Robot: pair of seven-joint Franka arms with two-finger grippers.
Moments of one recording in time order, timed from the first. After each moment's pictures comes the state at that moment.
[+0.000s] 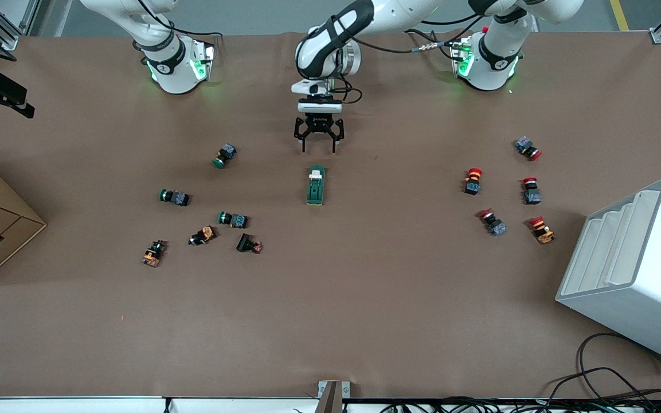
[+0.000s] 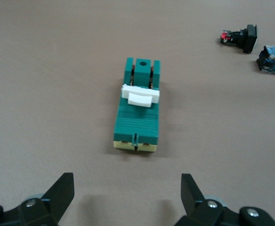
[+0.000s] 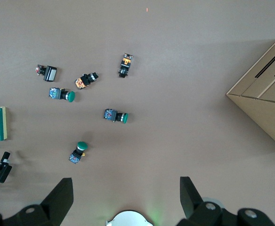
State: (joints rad) left arm -0.80 0.75 -0.55 -1.97 1.68 2.05 -2.53; right arm -0.02 -0.10 -0.05 -1.55 0.01 1.39 -0.09
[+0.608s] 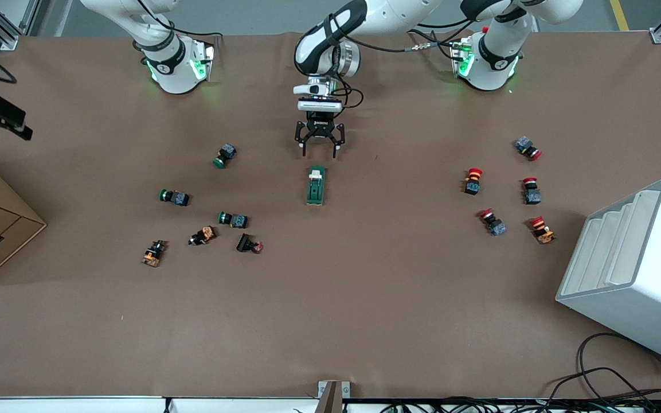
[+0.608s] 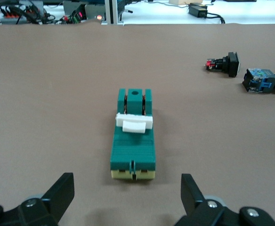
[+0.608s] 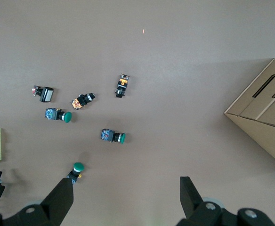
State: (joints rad) left arm -0.83 0.78 -0.53 -1.97 1.84 1.92 -2.55; right arm -0.02 -0.03 -0.05 -1.55 0.01 1.51 -0.08
